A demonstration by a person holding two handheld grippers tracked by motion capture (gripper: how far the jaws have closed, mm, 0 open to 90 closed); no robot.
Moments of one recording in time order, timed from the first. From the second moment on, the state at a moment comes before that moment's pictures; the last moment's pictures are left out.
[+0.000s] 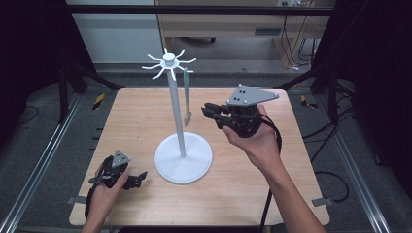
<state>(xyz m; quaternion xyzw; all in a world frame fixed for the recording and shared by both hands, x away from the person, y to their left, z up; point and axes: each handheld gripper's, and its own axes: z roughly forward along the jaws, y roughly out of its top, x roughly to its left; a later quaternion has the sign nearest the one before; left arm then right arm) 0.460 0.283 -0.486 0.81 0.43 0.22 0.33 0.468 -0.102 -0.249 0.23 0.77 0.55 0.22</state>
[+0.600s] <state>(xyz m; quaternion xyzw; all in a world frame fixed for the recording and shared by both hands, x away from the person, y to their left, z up) 0.460 0.283 -0.486 0.81 0.43 0.22 0.33 0.469 -0.121 -0.251 0.25 0.77 0.54 0.23</state>
